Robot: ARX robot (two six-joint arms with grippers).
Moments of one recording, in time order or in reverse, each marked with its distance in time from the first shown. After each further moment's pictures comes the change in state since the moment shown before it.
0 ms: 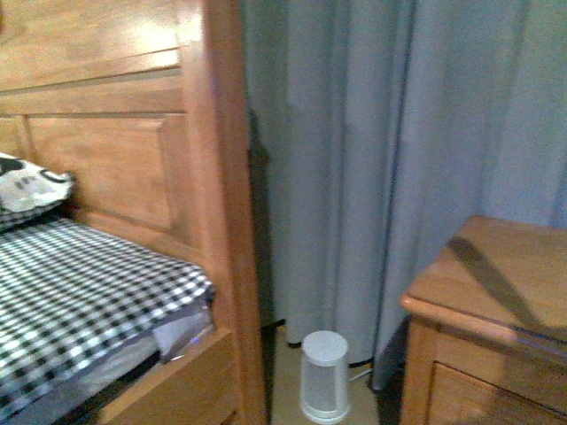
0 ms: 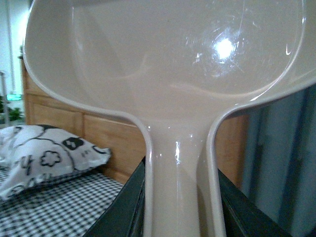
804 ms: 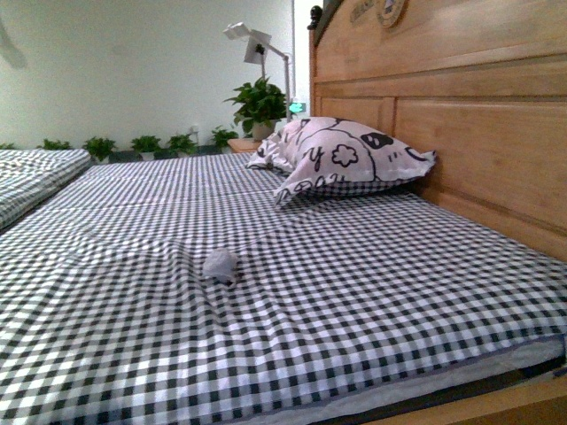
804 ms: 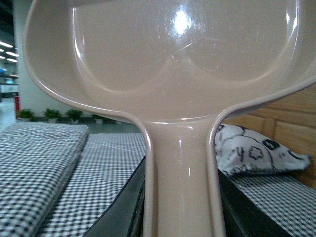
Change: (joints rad) left arm 0.003 -0.005 0.000 0.000 -0.014 0.000; right arm 0.003 0.005 0.000 0.000 -0.014 -0.002
